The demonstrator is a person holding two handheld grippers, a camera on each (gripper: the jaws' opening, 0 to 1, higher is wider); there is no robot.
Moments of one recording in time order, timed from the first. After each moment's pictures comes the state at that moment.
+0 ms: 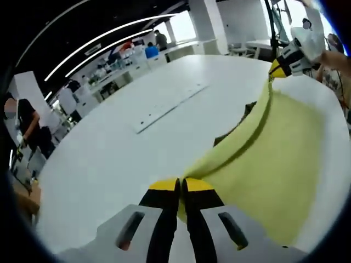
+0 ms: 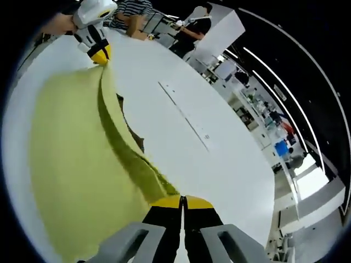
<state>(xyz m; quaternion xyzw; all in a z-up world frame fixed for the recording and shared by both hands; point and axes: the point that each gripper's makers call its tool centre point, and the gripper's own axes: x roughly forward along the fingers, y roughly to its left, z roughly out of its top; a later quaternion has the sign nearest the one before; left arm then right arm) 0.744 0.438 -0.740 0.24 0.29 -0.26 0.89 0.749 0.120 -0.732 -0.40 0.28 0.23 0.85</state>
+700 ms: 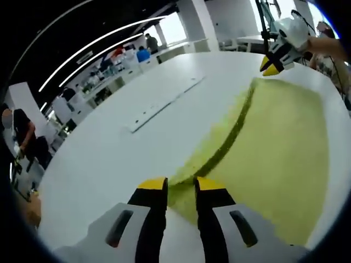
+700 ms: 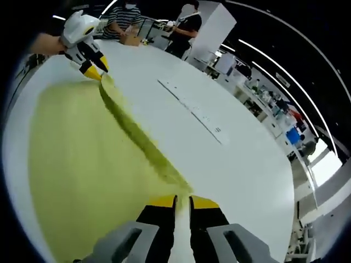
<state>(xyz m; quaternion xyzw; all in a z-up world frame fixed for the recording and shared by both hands) 0.748 0.447 -0.753 0.26 0.27 -0.29 0.88 0.748 0.134 -0.761 -0.33 0.30 0.27 0.86</state>
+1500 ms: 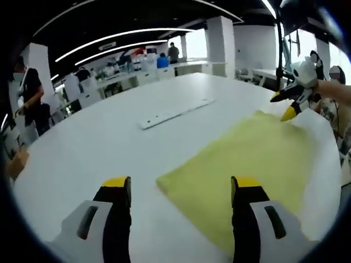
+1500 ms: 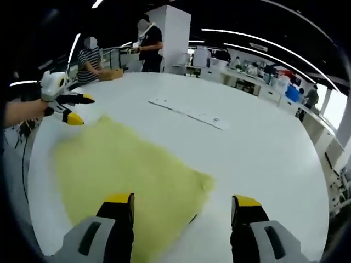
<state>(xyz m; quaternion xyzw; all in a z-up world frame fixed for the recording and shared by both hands) 0.718 0.463 -0.726 0.12 0.25 -0.27 0.92 0.703 0.143 -0.745 -0.11 0.33 0.28 0.89</state>
